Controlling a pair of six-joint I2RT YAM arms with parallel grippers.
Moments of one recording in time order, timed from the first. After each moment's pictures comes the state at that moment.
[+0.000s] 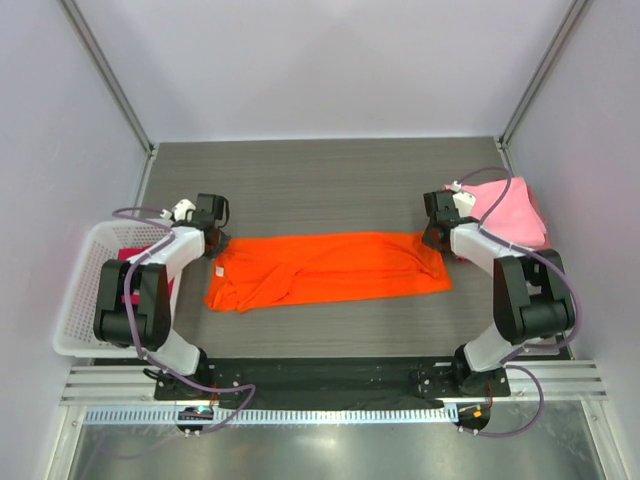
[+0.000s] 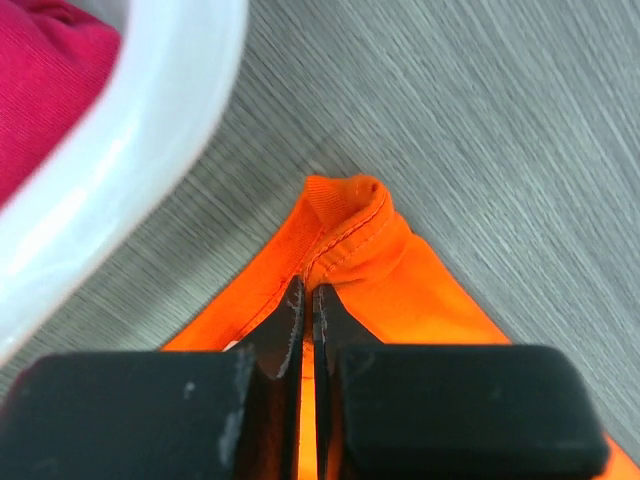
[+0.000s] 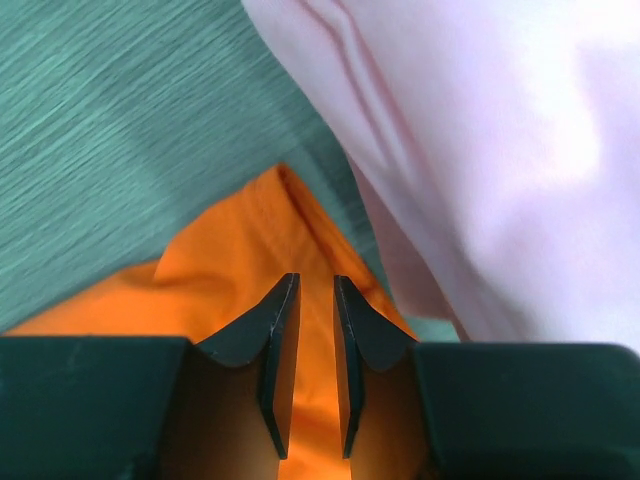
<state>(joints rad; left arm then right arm) -0.12 1.57 0.90 -0.40 -0.37 -0.92 0.17 1.56 0.87 -0.29 0.39 0.61</state>
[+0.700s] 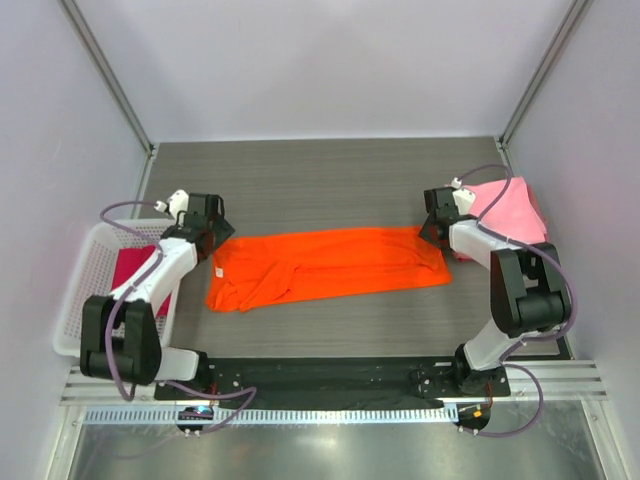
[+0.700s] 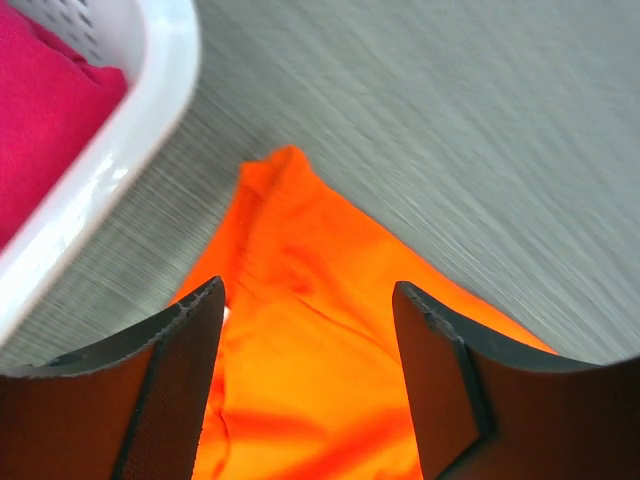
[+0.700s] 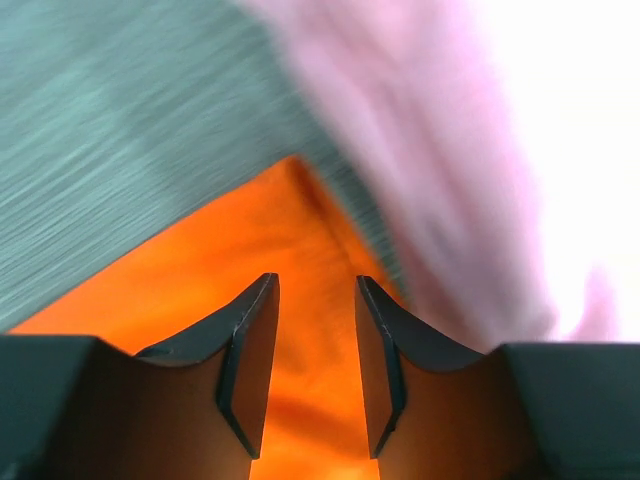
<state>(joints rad) -0.15 1.38 0.87 -0.40 -0.37 -0.83 0.16 1.63 0.90 -0.23 0.39 0.61</state>
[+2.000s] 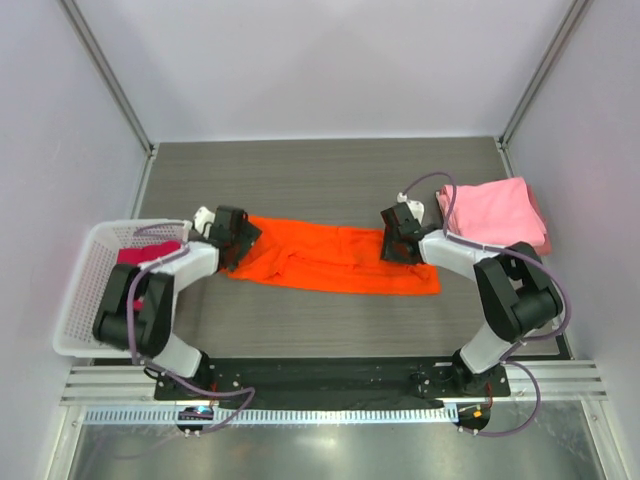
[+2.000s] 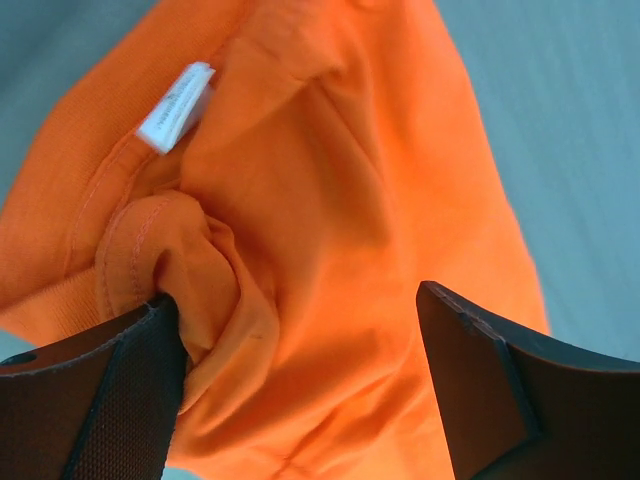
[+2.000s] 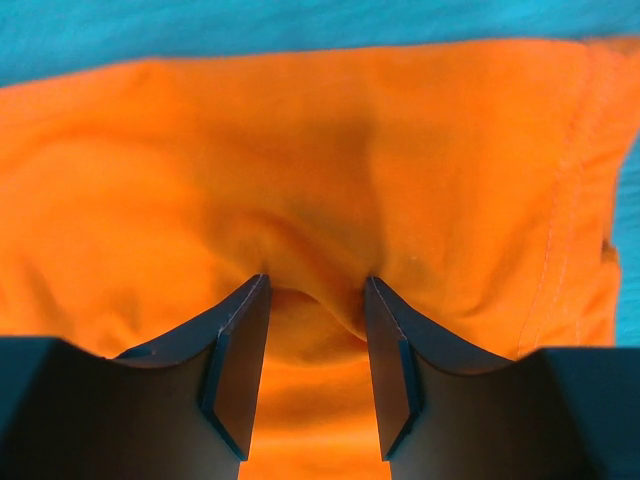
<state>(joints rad) -0.29 1.47 0.69 -0.14 -0.28 -1.14 0.43 1.65 0.89 -0.29 0.29 0.56</state>
